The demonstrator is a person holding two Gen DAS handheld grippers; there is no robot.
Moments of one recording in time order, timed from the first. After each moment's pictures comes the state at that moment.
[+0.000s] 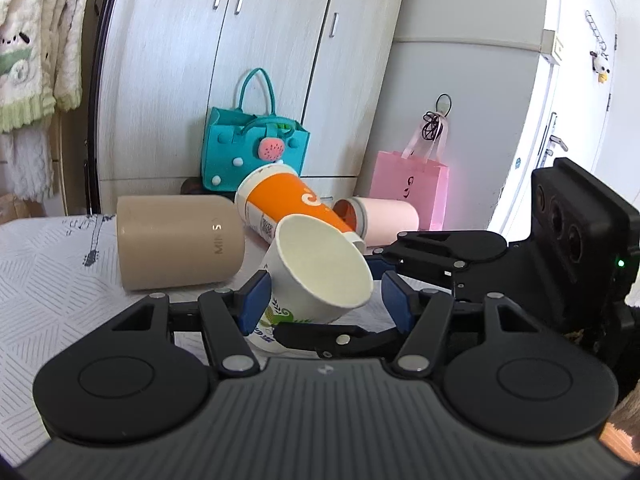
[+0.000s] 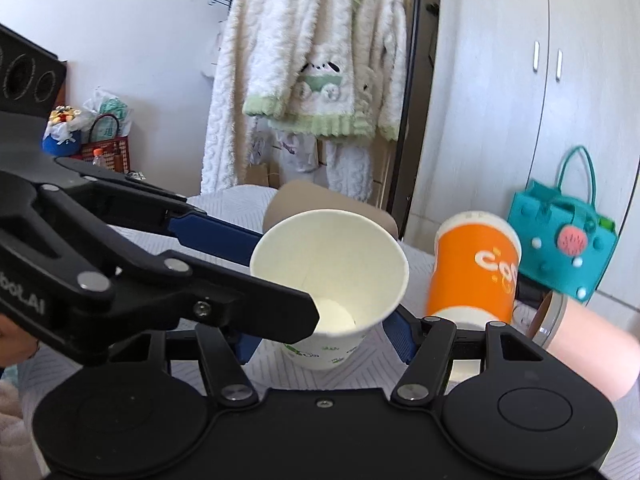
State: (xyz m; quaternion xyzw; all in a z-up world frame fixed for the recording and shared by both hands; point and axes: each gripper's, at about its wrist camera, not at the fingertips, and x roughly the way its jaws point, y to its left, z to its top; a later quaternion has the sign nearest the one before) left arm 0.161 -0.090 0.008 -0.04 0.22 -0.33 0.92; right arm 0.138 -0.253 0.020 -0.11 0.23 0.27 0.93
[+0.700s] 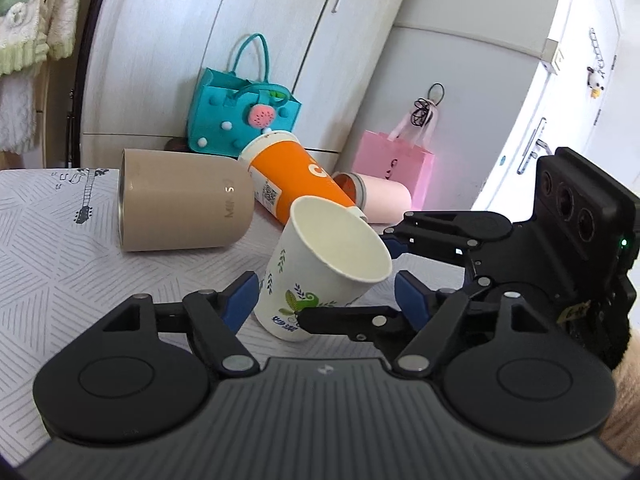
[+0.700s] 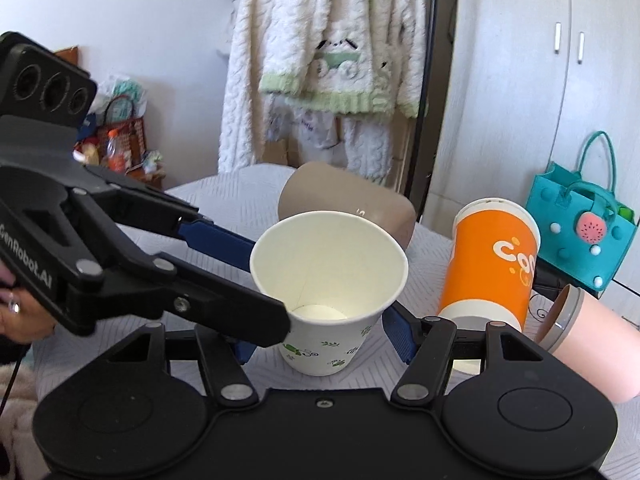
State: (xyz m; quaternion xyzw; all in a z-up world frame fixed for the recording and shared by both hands) left arm 0.180 -0.064 -0.004 -0.08 0.27 -0.37 0.88; right arm 0.139 -0.250 0.027 -0.12 0.27 0.30 0.90
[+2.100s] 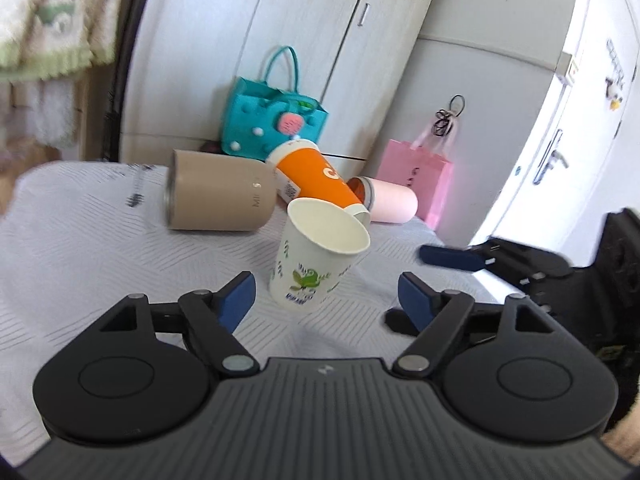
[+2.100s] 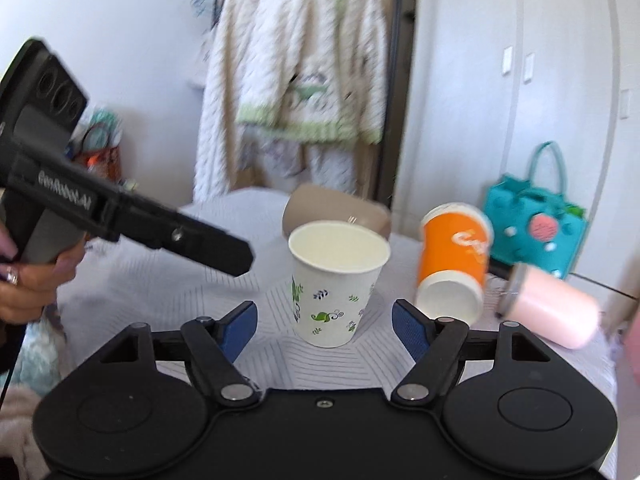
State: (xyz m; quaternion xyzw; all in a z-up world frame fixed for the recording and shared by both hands) left arm 0.113 -0.037 0.027 -0.08 0.27 -0.31 0.91; right arm 0.042 -0.254 0.049 -0.09 0.21 0.22 0.95
